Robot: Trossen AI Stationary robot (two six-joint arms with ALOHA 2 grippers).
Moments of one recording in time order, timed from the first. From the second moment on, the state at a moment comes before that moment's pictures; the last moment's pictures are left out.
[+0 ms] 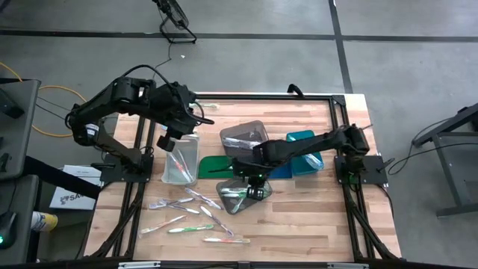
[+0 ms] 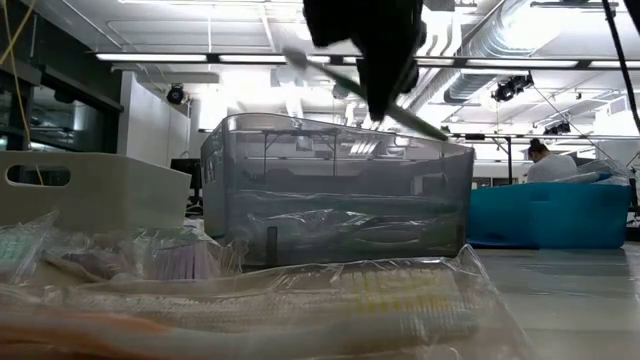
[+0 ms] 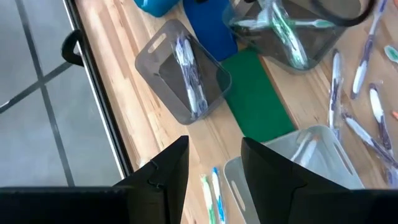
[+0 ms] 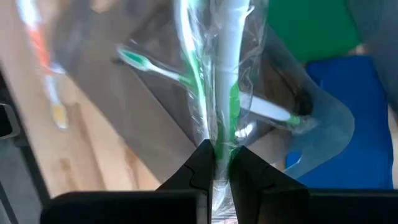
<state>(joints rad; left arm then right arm) 0.08 1.42 2.02 -1.56 -0.09 0.58 0.15 1.97 1.74 -1.10 -0.14 0.40</state>
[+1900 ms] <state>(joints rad) -0.63 1.25 0.97 -0.87 -0.07 -0.30 0.66 1.75 1.74 -1.25 0.24 0.94</state>
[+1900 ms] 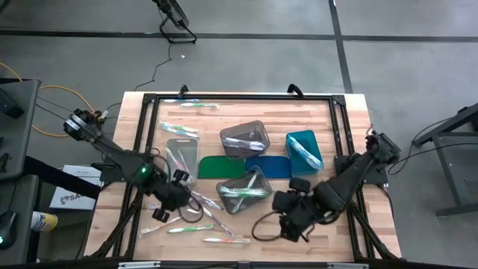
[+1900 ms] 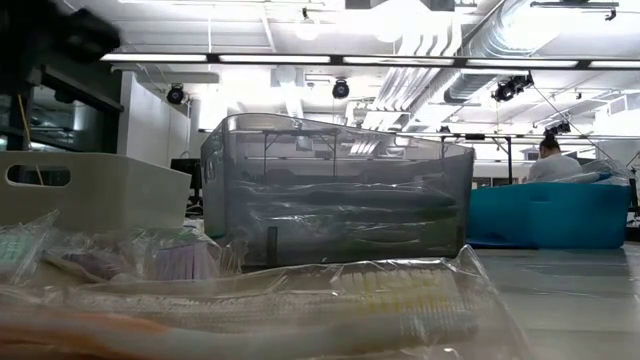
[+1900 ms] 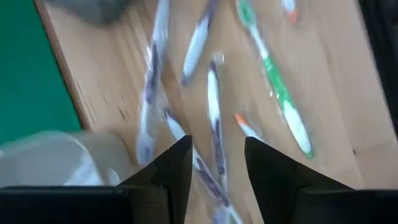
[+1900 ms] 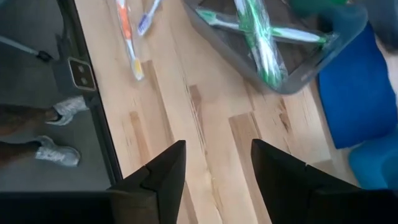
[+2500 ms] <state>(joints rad) -0.89 1.38 0.90 -1.01 -0.05 -0.88 0.80 1.75 1.74 -1.35 0.32 1.07</state>
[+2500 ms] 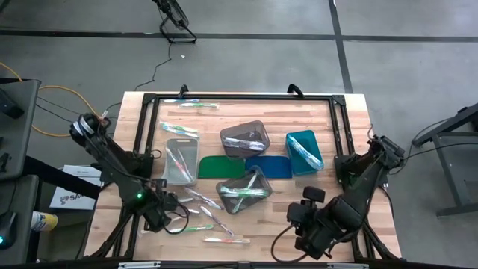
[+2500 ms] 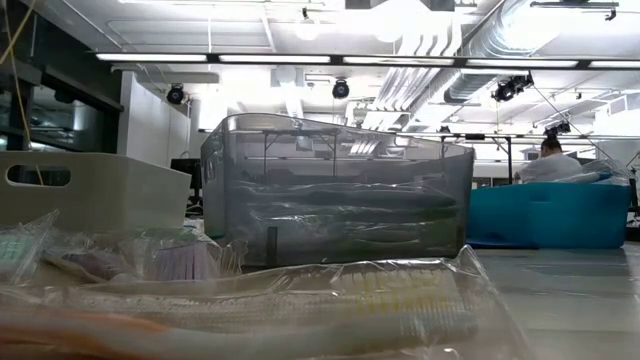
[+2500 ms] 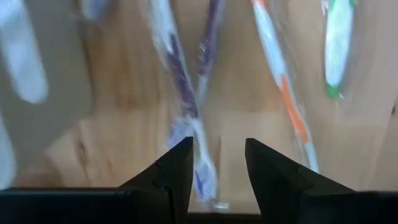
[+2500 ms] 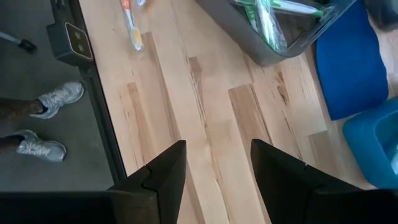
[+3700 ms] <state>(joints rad) -0.95 1.43 0.83 -1.00 0.06 -1.00 0.81 1.75 1.74 -1.30 0.38 1.07</state>
